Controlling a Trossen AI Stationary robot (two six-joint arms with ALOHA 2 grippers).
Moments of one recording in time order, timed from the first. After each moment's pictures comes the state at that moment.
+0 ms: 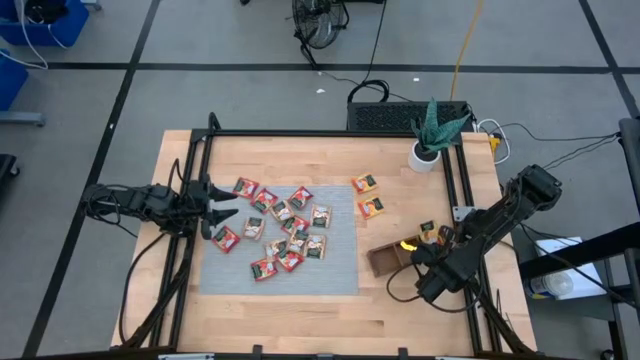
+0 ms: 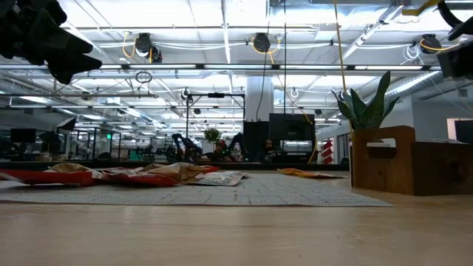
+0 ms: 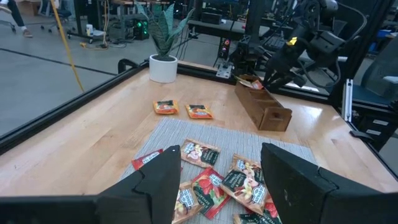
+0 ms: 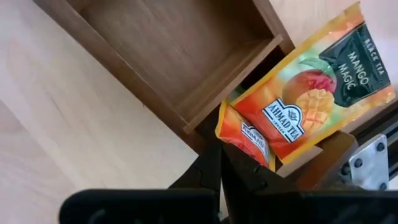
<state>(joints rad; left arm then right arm) -0.20 0.01 0.25 -0.40 -0.34 -0.22 0.76 1.46 0.83 -1.24 0.21 1.19</state>
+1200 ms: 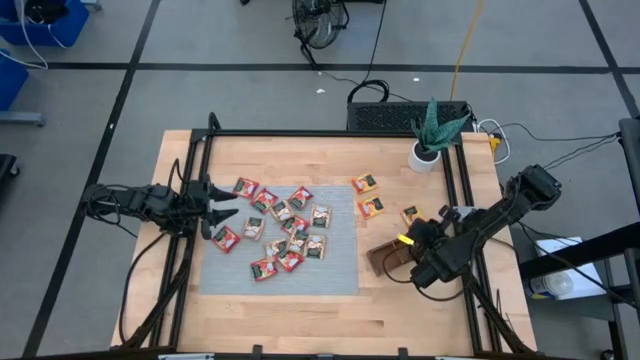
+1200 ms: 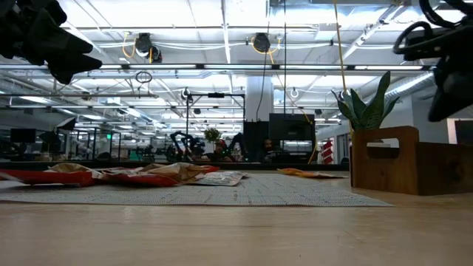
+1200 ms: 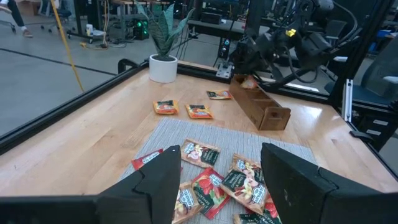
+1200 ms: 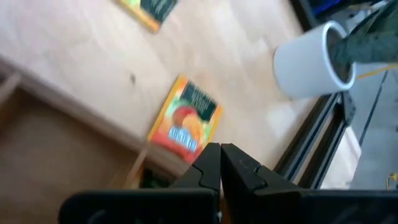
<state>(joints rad) -0.20 0.01 0.25 -0.40 -0.34 -0.22 0.66 1.46 0.83 -1.42 0.64 1.32</state>
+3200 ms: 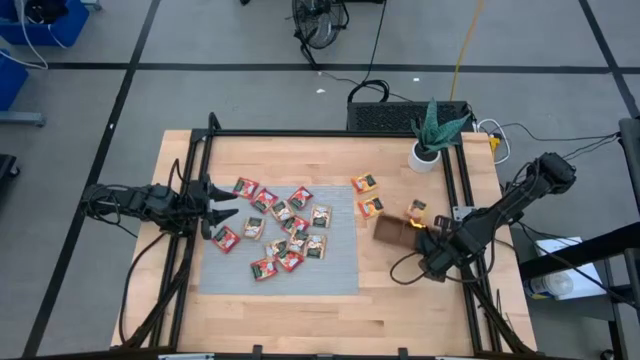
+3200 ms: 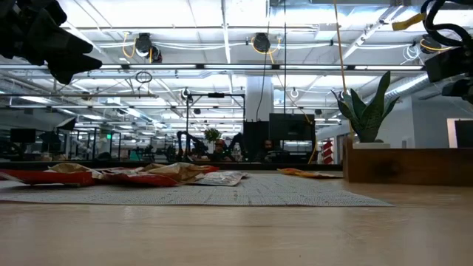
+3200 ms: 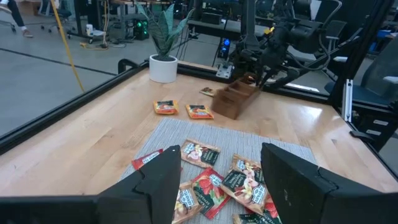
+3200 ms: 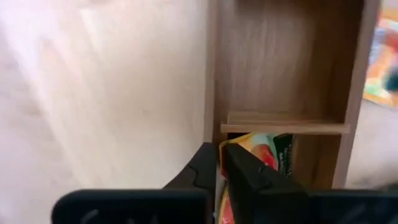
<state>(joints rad) -0.20 0.01 0.25 -0.40 -0.34 -0.22 0.65 1.18 0.66 -1.02 0.13 0.93</state>
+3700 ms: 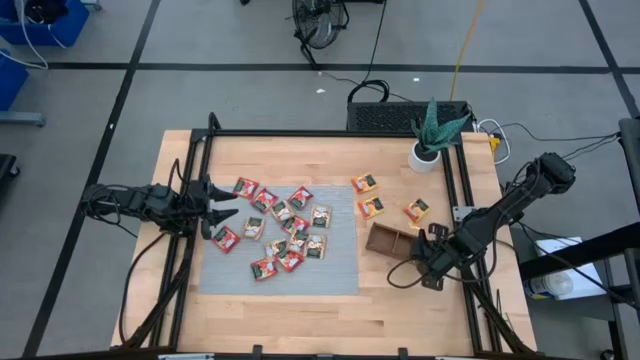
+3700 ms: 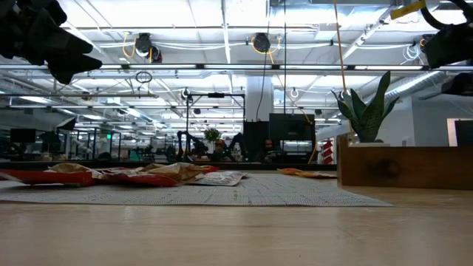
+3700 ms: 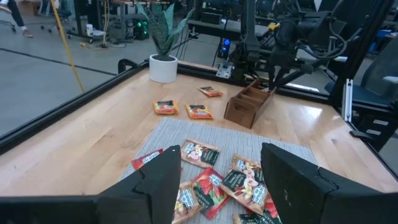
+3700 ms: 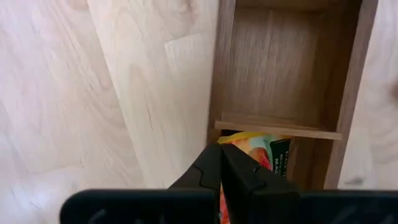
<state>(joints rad) -0.20 0.01 0.25 -0.40 -0.34 -0.22 0.65 1.18 0.70 -0.95 0.10 0.91</state>
